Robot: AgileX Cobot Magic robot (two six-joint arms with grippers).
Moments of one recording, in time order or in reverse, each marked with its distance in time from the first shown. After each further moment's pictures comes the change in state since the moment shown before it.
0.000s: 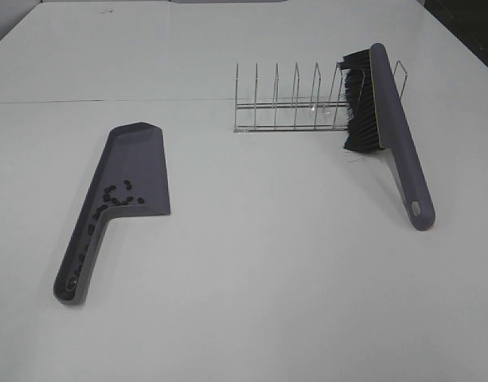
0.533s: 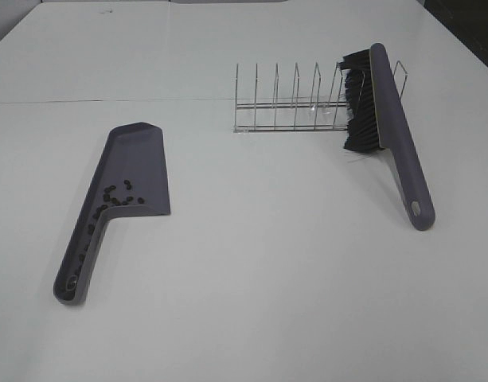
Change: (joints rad) left arm 0.000 -0.002 0.004 -0.077 0.000 0.078; right arm 0.000 -0.021 0.000 0.003 0.001 0.001
